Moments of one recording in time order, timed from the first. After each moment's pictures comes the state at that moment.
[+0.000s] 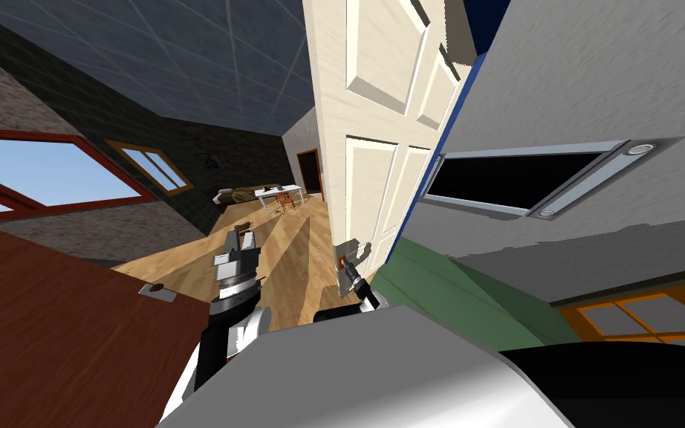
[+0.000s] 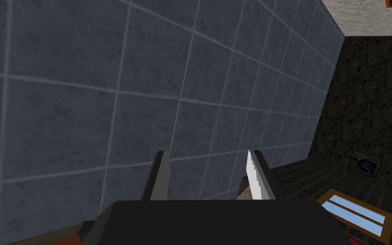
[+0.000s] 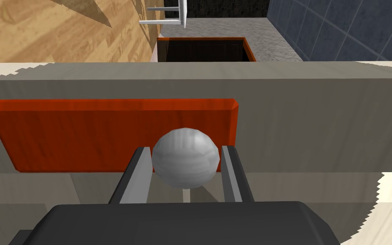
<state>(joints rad) -0.06 -0.05 0.44 -0.78 -0.02 -0.77 -0.05</state>
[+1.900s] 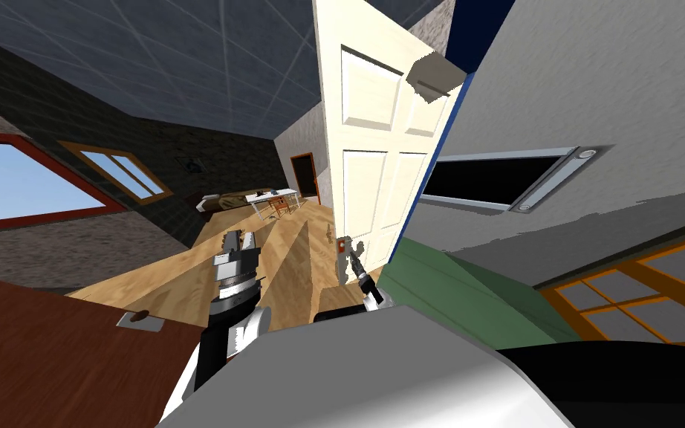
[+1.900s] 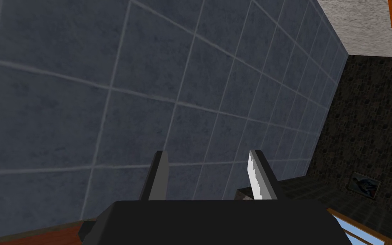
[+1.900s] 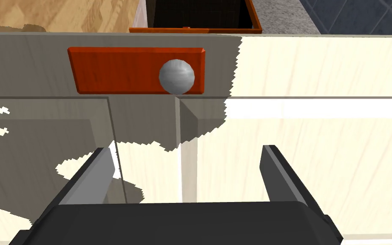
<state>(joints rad) -0.08 -0.06 0.32 -0.75 -0.06 -0.77 -0.02</state>
